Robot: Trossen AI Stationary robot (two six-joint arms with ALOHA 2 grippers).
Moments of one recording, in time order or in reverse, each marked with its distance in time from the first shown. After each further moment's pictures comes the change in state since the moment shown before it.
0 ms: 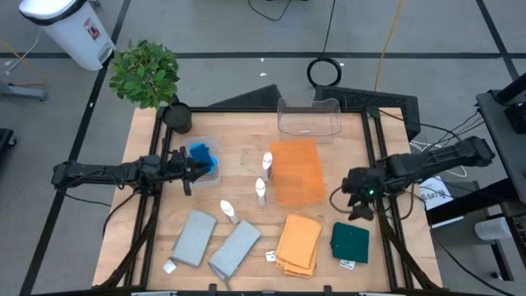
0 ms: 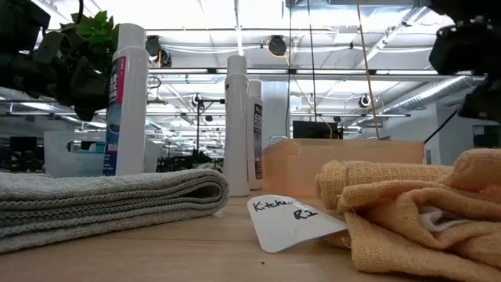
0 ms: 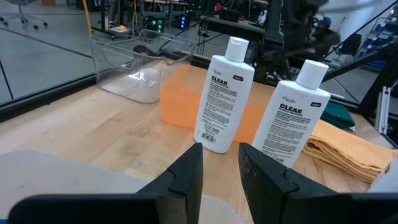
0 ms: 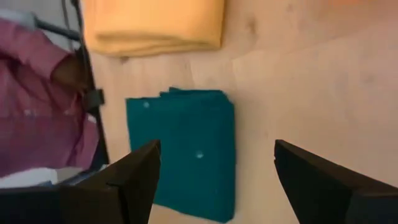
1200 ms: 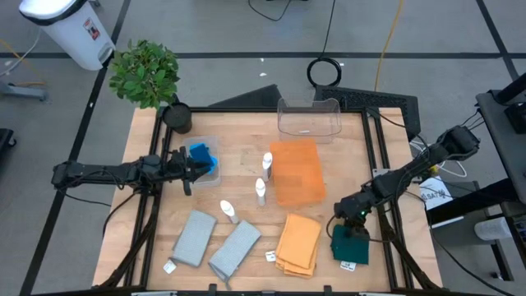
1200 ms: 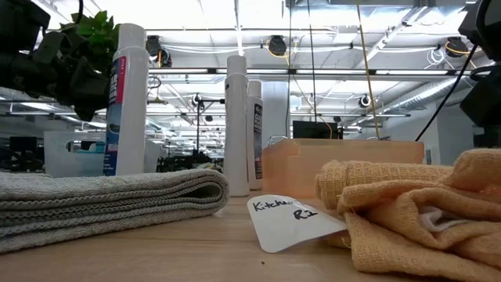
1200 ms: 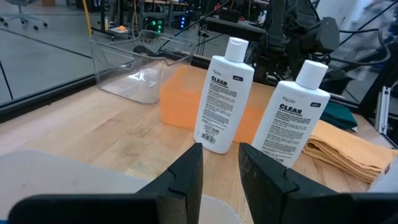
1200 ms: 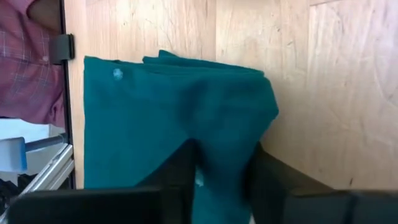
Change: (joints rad) left arm 0.000 0.000 0.000 0.000 0.000 0.002; right arm 0.267 0.321 -0.229 0.607 0.010 0.056
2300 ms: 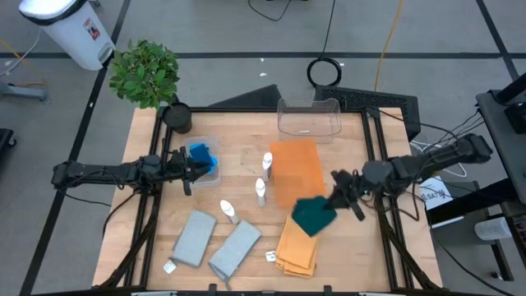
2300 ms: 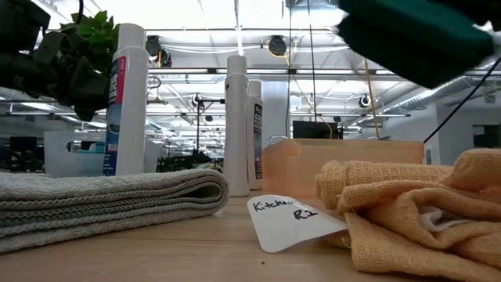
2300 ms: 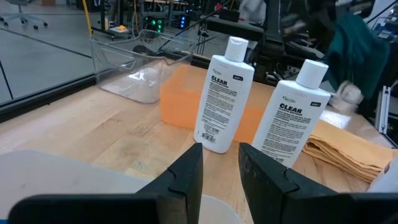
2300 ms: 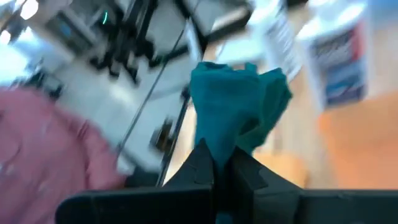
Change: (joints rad) left arm 0.000 0.000 0.000 0.000 0.000 0.000; right arm -0.230 -0.359 0.211 0.129 0.222 -0.142
